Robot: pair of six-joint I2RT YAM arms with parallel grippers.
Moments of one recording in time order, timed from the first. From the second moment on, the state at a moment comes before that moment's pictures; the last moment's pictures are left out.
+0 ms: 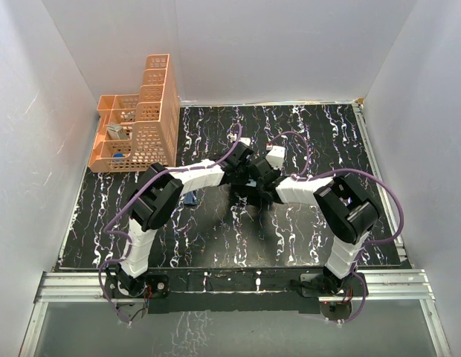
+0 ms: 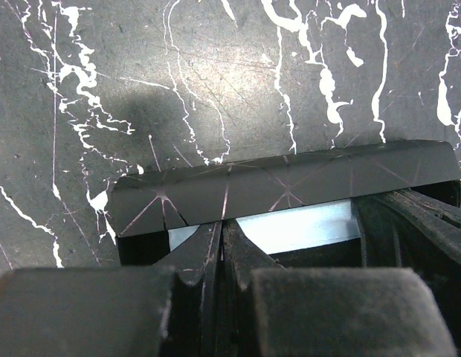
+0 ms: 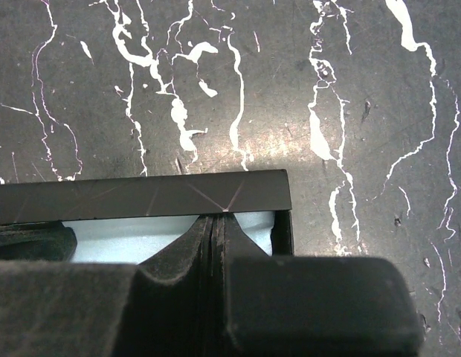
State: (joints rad) left arm -0.78 2.10 1.45 -0.25 -0.18 -0.52; right arm 0.63 1.79 0.92 -0.01 0.60 0.64
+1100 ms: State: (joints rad) left arm -0.86 1.94 1.49 -0.34 -0.25 -0.40; right arm 0.65 1.48 0.89 -0.20 0.55 0.53
